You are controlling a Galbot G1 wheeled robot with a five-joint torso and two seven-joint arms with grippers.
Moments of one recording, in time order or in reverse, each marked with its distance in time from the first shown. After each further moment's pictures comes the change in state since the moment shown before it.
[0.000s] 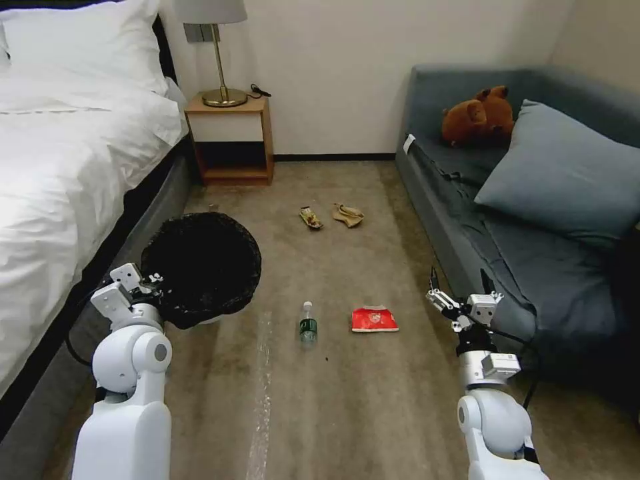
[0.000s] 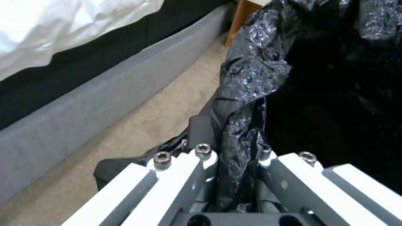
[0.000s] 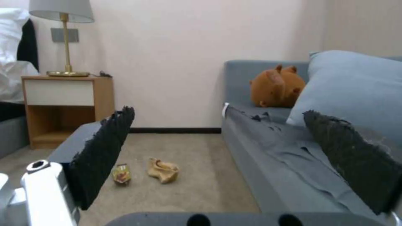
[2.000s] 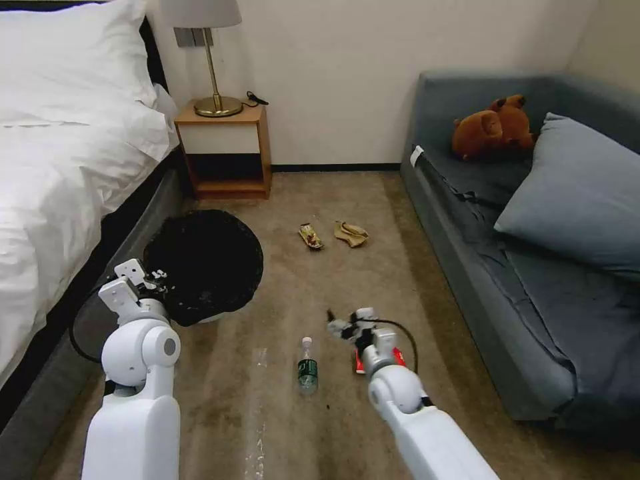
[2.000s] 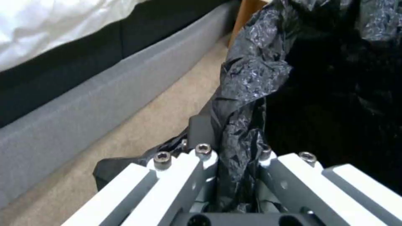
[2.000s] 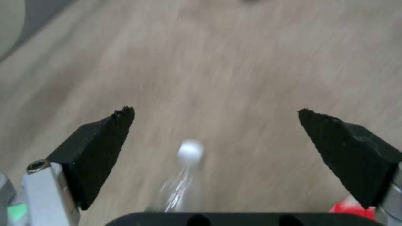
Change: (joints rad) left arm -0.039 -0.043 0.029 0.033 0.081 0.022 -0.045; right arm 0.368 -0.134 -0.672 -0.499 0.417 -0.494 0.247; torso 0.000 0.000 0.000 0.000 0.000
